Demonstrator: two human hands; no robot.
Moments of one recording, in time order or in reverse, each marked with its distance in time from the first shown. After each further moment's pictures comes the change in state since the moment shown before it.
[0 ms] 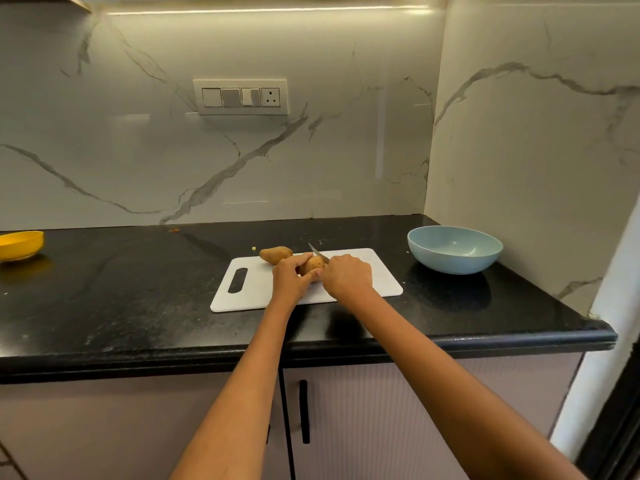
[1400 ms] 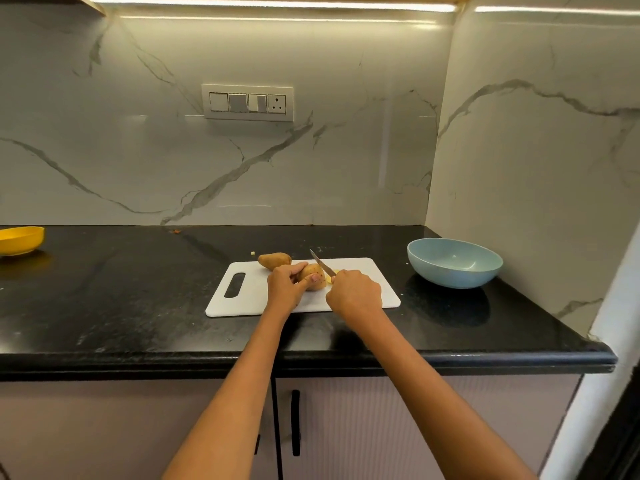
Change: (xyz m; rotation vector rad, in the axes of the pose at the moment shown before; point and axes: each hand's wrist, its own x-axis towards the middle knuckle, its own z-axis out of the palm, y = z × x) left_hand -0.001 0.001 0.000 -0.081 0.024 -0.097; right_hand -0.015 0.010 -0.004 0.084 -0.010 0.041
